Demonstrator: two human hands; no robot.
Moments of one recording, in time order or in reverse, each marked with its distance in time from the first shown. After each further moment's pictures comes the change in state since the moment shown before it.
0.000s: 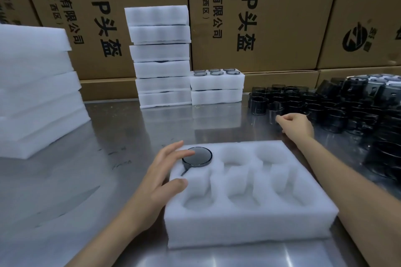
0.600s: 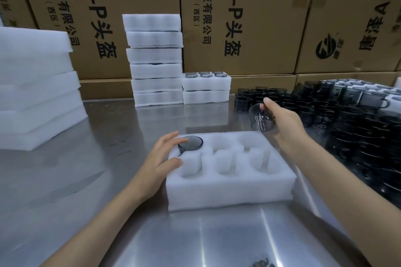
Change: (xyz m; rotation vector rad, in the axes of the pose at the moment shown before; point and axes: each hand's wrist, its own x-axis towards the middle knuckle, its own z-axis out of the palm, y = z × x) left_hand -0.002 0.003 -0.001 0.021 -0.023 -0.015; right_hand -0.118 -0.063 -0.067 0.854 -0.169 0.162
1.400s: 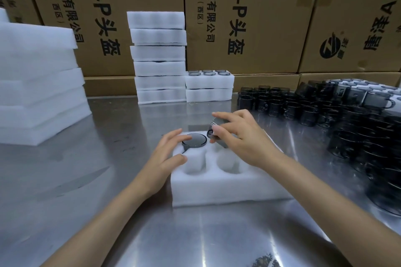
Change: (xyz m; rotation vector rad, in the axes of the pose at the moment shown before) left_hand 0.000 0.000 0.001 -0.023 -0.010 -0.009; right_hand -0.059 0.013 0.048 -0.993 -0.495 -0.675
